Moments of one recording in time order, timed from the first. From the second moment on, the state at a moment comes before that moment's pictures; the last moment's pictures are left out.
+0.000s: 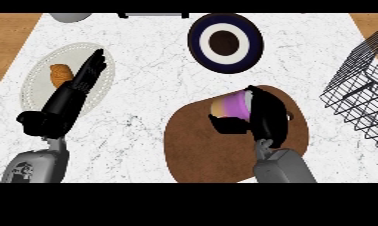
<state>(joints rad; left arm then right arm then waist) -0.17 0.18 0.05 -1.60 -0.07 -0.21 0.03 -0.22 -0.01 0.33 -1.53 1.03 -0.10 0.82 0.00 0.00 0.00</state>
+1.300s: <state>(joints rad) -0.17 0.17 0.06 -1.59 -0.08 -0.22 0.02 -0.52 -0.05 0.10 -2.05 1.21 0.02 1.04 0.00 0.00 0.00</state>
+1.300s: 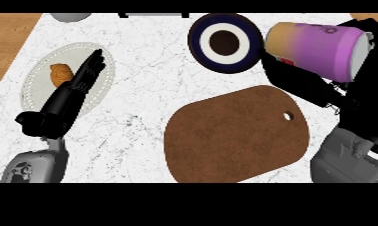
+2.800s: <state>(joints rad) -0.17 0.17 0.08 -1.59 -0.08 -0.24 0.02 -0.56 -0.48 -0.54 -1.42 0.83 -0.26 0.60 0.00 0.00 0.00</state>
